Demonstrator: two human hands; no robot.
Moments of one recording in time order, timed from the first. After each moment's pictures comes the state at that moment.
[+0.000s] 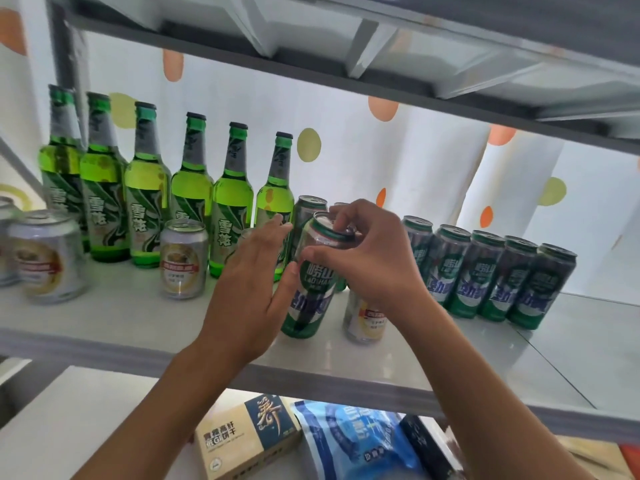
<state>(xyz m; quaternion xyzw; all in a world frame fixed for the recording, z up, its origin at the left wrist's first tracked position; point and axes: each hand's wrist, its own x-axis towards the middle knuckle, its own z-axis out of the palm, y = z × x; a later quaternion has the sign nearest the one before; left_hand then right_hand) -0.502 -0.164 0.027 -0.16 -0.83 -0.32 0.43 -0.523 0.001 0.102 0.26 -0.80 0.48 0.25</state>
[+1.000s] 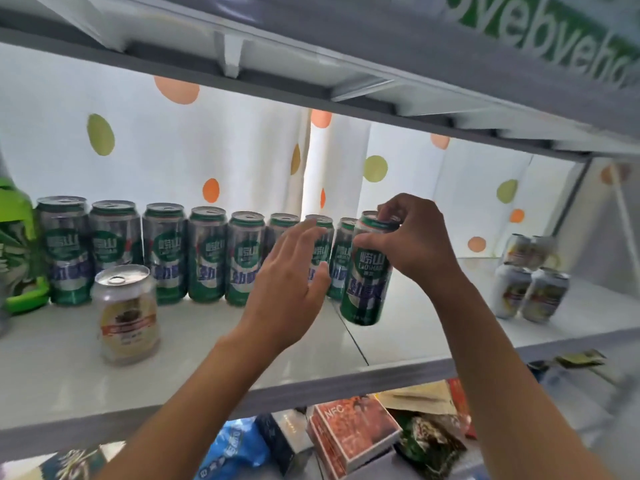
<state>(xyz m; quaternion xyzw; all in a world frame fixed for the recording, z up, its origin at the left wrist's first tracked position) -0.536 0.167 0.063 -0.31 -0.80 -0.37 0.34 -0.523 0.352 0.143 0.01 -0.86 0.35 0.37</state>
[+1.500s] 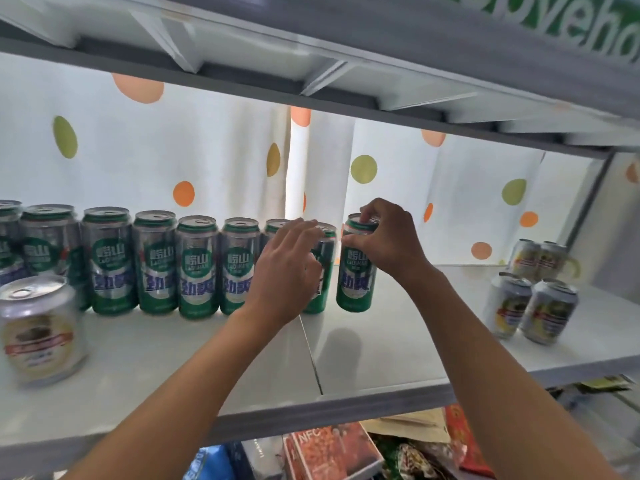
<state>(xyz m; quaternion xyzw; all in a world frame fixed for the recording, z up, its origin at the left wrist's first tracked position) -0.605 0.258 0.065 -0.29 -0.81 -0.30 0.41 -0.611 0.441 0.126 0.06 -0.87 0.34 0.34</state>
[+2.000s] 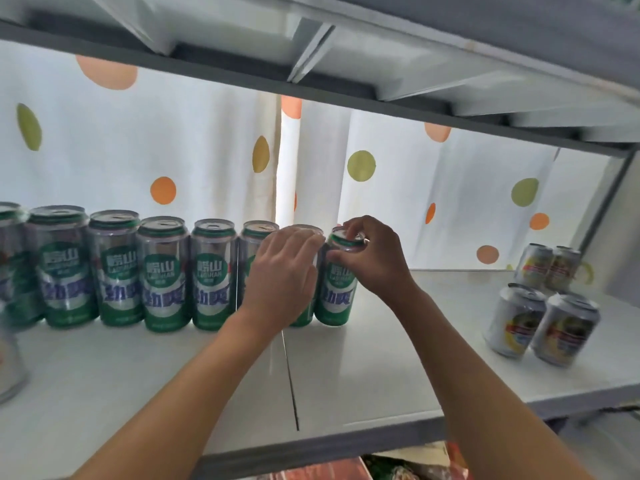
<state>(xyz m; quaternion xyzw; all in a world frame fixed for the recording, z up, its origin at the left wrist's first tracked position) -0.644 0.288 0.057 -0.30 -0.81 -0.22 0.45 -0.652 0.461 0.091 0.10 -0.84 0.43 0.31</state>
